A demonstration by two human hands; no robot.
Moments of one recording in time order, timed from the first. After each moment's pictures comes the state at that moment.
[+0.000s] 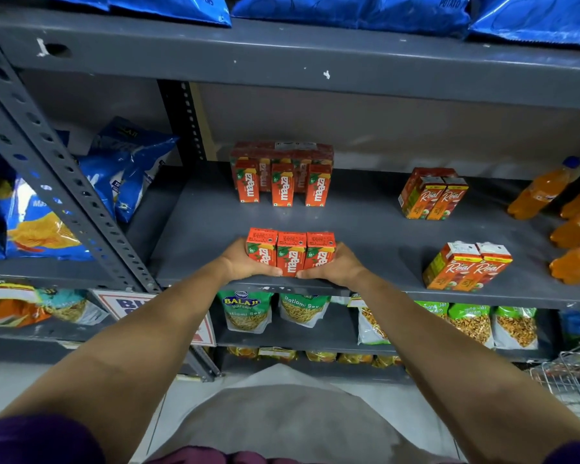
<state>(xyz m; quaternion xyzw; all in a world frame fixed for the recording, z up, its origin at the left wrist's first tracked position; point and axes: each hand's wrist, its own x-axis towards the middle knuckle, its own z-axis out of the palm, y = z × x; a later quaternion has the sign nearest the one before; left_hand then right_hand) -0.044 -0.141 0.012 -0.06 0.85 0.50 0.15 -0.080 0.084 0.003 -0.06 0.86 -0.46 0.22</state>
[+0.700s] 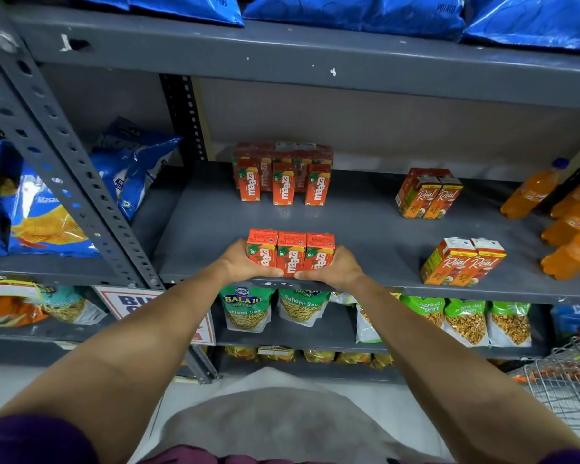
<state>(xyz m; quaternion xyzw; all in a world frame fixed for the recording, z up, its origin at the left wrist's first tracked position) -0.029 -0.142 0.010 -0.06 0.86 0.49 0.13 -0.055 0.080 0.008 -0.03 0.88 -0.45 0.17</state>
